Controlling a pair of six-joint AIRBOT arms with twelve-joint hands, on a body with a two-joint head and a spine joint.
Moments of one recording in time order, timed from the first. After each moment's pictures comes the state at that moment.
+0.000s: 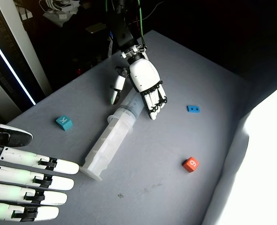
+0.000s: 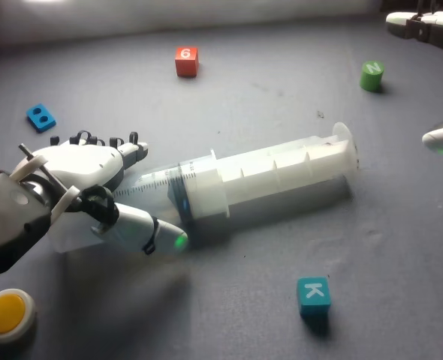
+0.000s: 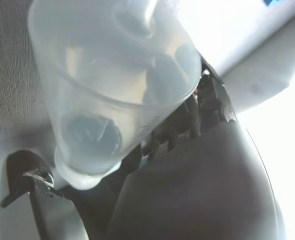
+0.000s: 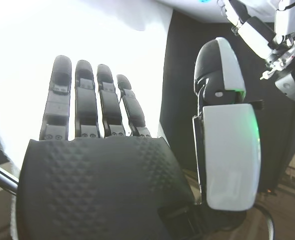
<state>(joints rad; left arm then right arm) 0.78 -1.05 0.96 -1.22 -0.64 1.86 -0.44 -0.64 0.83 0.15 0.41 -0.87</state>
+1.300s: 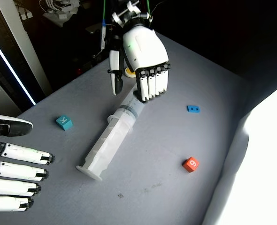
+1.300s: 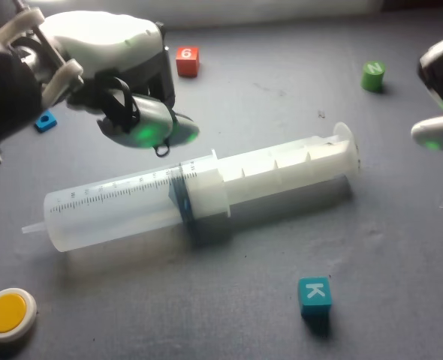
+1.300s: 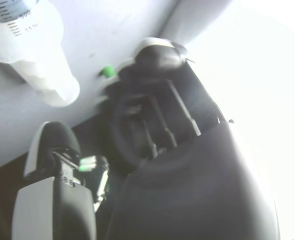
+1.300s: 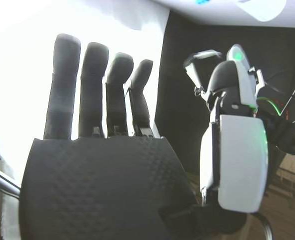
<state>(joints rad) 0.31 -0.89 0.82 -1.56 -0.40 2.44 -0.45 -0.64 0.83 0.12 0.43 -0.87</state>
